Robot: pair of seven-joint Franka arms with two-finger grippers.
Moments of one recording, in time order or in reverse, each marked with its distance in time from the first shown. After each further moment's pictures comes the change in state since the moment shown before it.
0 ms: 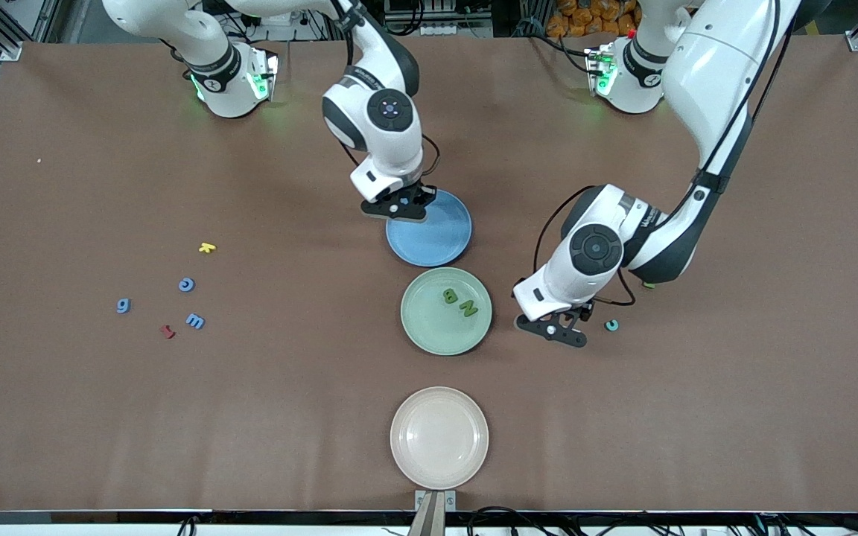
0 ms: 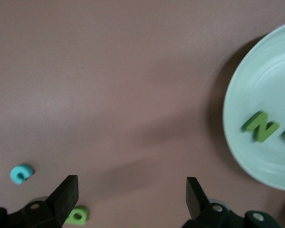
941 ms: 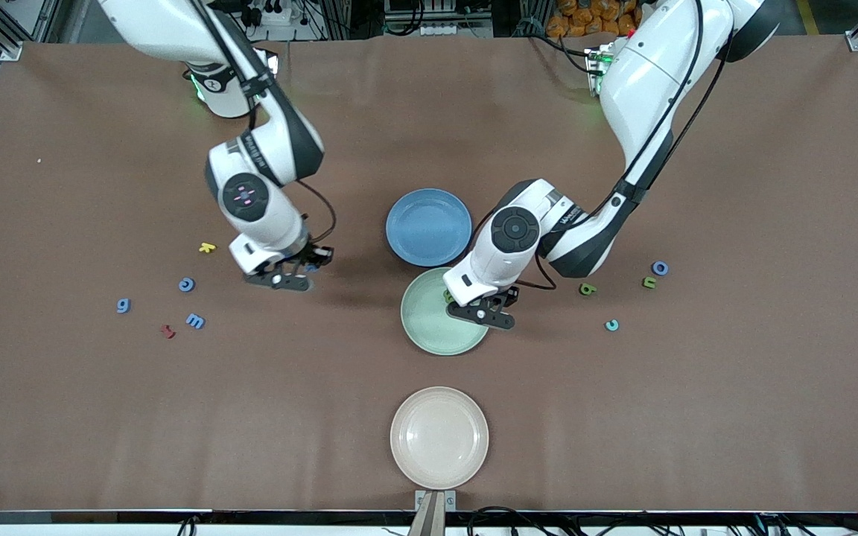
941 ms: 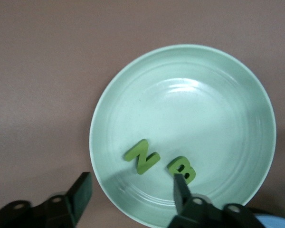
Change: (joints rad) left arm -0.176 0.140 -0.010 0.121 -0.019 0.121 -0.245; right arm -0.372 -0.052 0.000 -0.091 0.000 -0.001 -0.362
